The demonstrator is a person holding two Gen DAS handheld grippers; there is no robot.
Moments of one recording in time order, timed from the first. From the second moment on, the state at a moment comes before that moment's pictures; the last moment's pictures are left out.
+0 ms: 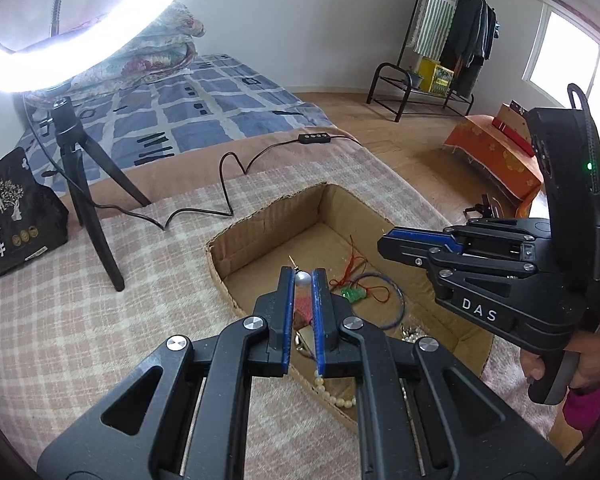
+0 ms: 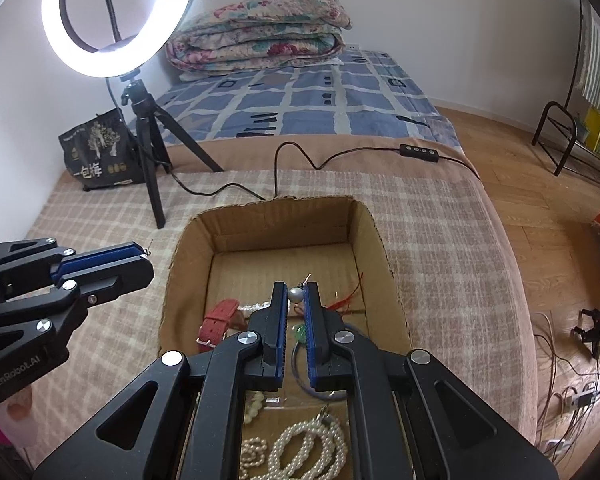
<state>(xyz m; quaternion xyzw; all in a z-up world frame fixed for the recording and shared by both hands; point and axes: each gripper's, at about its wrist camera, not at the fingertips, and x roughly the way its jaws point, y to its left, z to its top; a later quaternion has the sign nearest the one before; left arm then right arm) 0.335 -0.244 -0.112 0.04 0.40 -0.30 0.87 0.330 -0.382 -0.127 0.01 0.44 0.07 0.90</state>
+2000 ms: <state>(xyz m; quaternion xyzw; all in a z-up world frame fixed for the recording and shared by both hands) 0.223 -0.178 -0.009 0.05 0.30 -0.28 0.91 0.222 -0.357 -0.018 0.00 0.36 0.00 0.93</state>
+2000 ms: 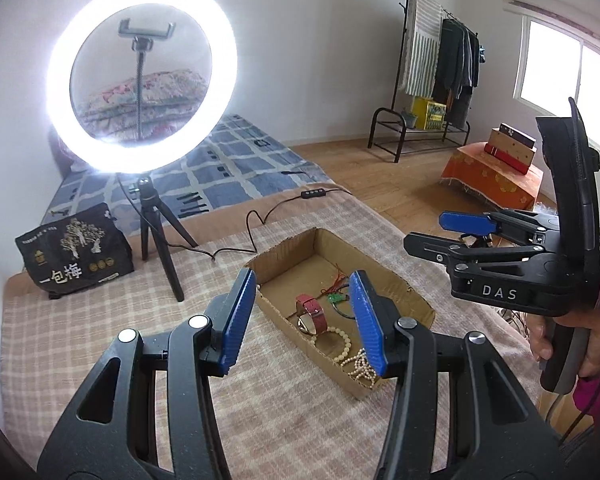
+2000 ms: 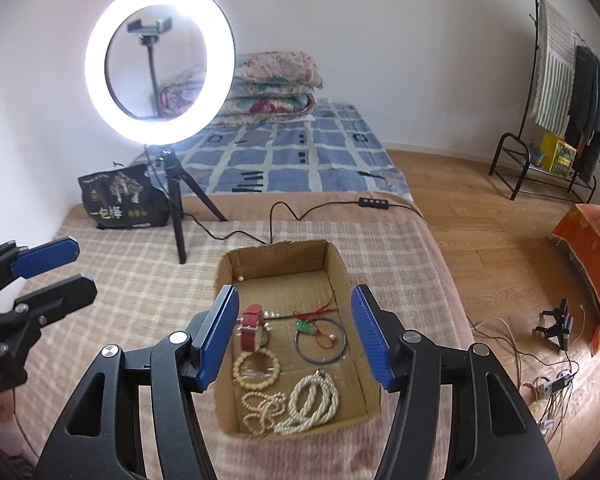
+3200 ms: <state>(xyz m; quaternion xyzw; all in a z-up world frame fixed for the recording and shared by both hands) 0.103 -0.118 -0.006 0.06 0.26 -0.25 0.93 0.099 -0.326 -0.013 -0.01 0.30 -0.07 0.95</state>
